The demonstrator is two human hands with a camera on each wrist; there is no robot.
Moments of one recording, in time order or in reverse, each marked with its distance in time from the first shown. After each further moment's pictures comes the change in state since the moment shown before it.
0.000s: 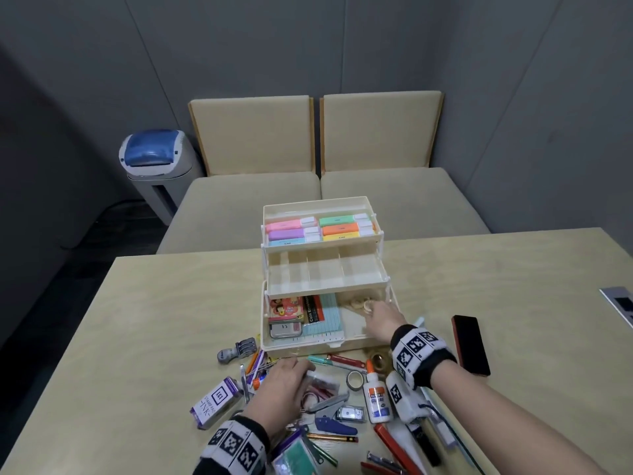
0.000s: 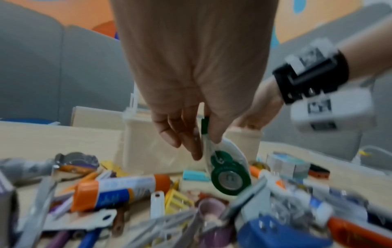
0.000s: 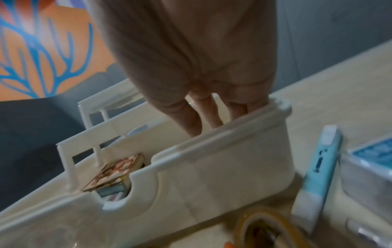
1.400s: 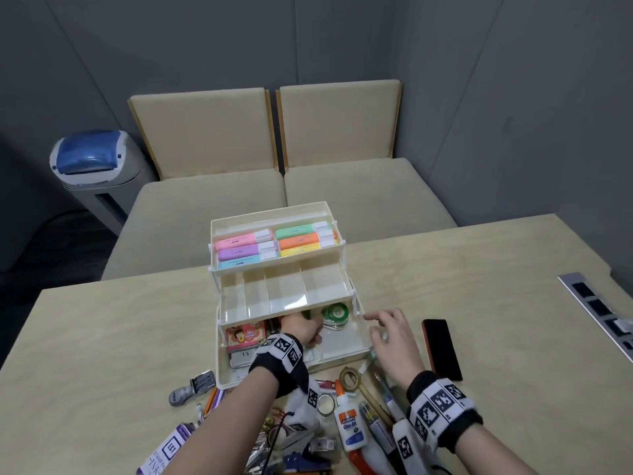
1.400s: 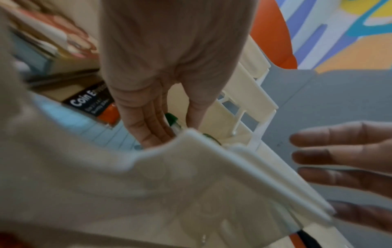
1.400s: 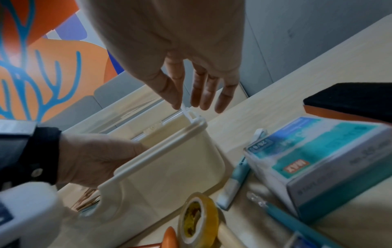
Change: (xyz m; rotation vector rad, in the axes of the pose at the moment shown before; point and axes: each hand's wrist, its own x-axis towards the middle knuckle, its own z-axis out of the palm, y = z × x) left_hand 0.198 0.028 0.023 -0.841 -0.057 -0.600; right_hand -0.025 0.067 -0.010 0.457 0.352 -0.159
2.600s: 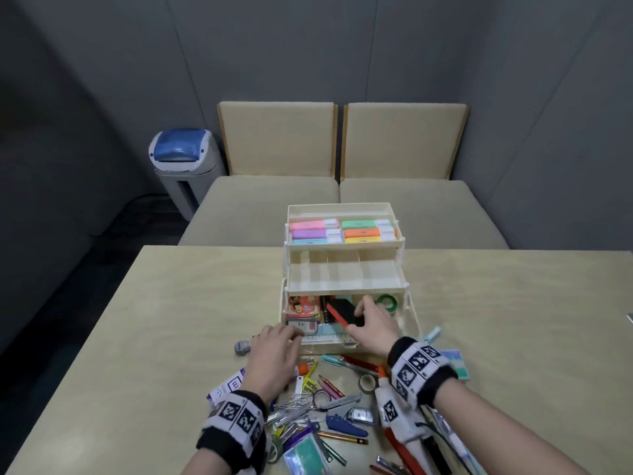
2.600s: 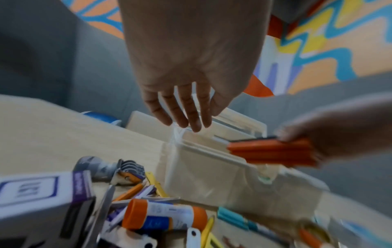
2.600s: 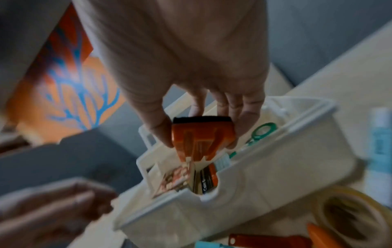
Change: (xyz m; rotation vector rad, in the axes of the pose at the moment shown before) left_hand -0.148 -0.093 -0.106 0.658 0.424 0.580; right_hand -0.012 -0.094 0.059 -0.362 -0.366 -0.008
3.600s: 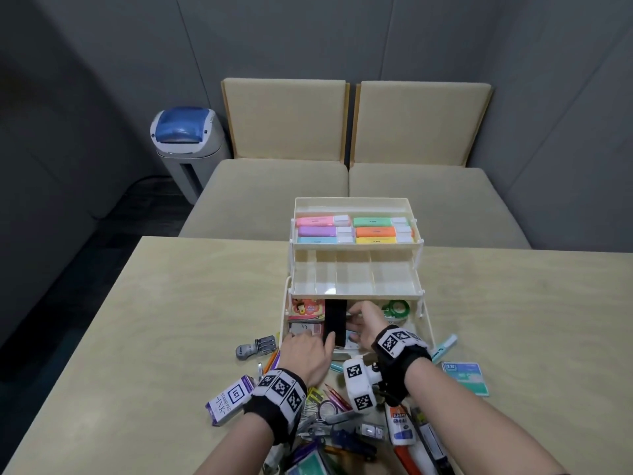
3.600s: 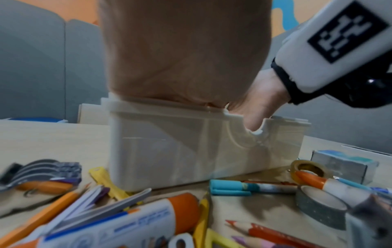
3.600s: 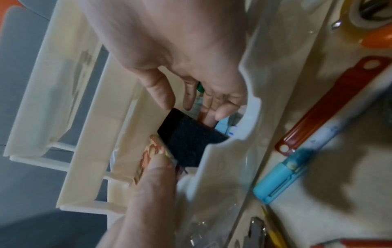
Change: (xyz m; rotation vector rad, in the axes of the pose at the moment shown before) left_hand 0.055 0.007 0.052 0.453 -0.332 0.000; right_hand 0.083 -0.002 0.046 1.111 -0.137 0.538
